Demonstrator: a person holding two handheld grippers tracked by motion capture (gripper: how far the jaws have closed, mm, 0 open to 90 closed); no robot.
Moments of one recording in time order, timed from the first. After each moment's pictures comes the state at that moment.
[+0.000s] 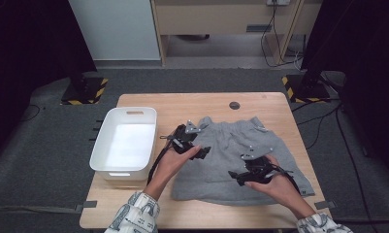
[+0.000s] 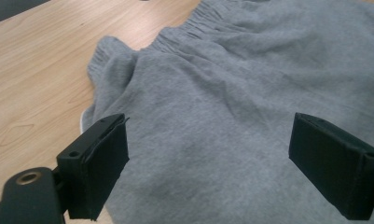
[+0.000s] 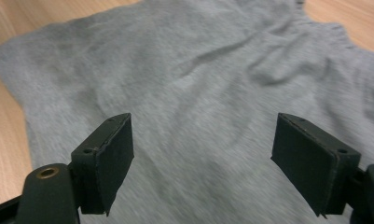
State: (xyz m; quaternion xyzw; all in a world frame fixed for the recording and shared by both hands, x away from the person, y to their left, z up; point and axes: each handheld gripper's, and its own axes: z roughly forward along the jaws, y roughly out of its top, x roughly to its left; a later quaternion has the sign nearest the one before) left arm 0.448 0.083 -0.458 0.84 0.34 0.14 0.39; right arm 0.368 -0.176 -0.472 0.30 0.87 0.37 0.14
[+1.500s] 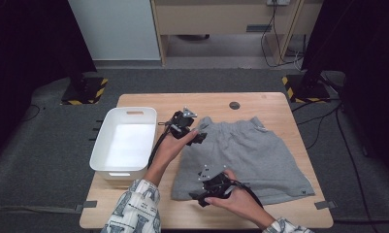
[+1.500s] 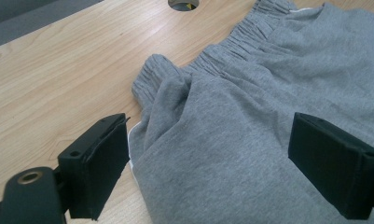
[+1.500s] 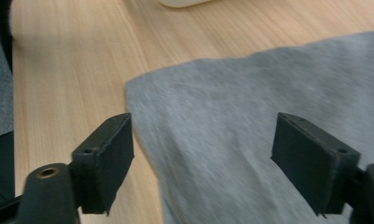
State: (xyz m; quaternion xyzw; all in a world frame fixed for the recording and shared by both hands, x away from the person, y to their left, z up) left arm 0.487 0.094 -0.446 0.84 0.37 0.15 0.37; right arm 0.331 -0.059 -0.499 0.19 0.89 0.40 0.08
